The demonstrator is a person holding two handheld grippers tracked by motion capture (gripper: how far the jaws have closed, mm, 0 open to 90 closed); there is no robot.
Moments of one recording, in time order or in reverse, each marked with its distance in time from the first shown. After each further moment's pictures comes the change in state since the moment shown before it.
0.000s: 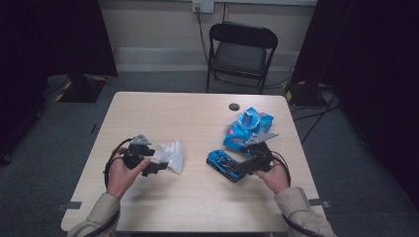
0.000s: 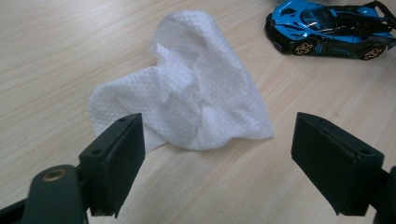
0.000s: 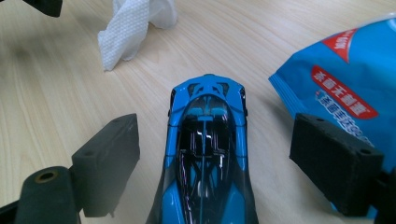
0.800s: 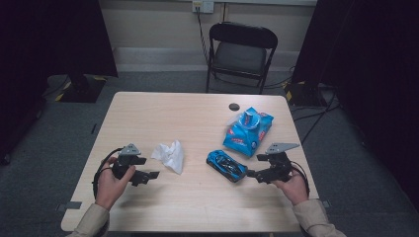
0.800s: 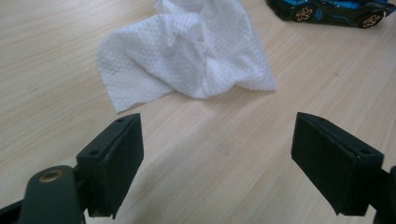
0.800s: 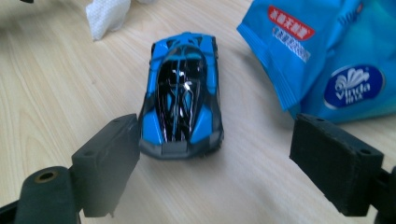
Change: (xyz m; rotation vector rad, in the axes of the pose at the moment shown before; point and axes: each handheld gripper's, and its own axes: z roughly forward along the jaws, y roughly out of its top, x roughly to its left) left arm 0.005 -0.035 -0.017 0.008 0.000 0.006; right arm -0.014 -0.045 -0.038 -0.006 -0.029 0.044
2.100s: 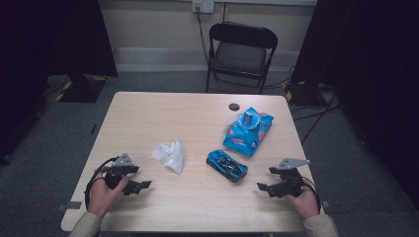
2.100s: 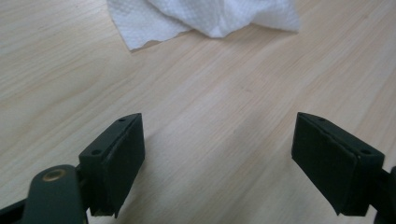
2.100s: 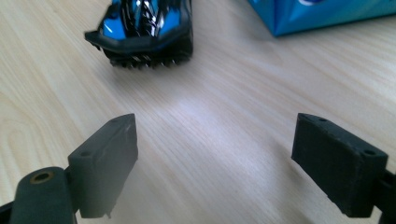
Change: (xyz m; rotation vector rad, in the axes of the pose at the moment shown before) left arm 0.006 -0.036 -0.003 0.049 0.043 0.052; right arm -0.011 -0.059 -0.011 0.048 -0.070 -0.006
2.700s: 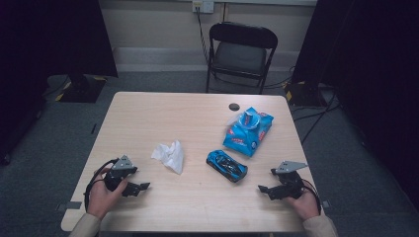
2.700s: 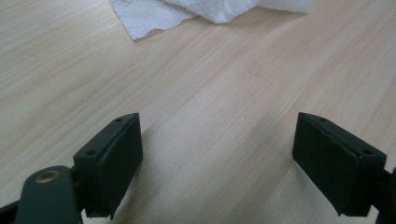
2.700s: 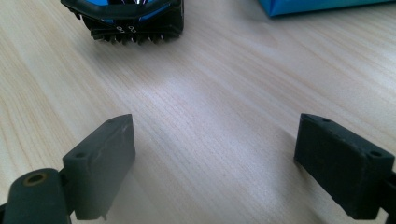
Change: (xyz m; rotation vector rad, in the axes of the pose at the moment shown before) left arm 0.001 -0.007 0.002 0.003 0.009 0.044; right arm -0.001 -0.009 0.004 0.019 -0.039 -0.059
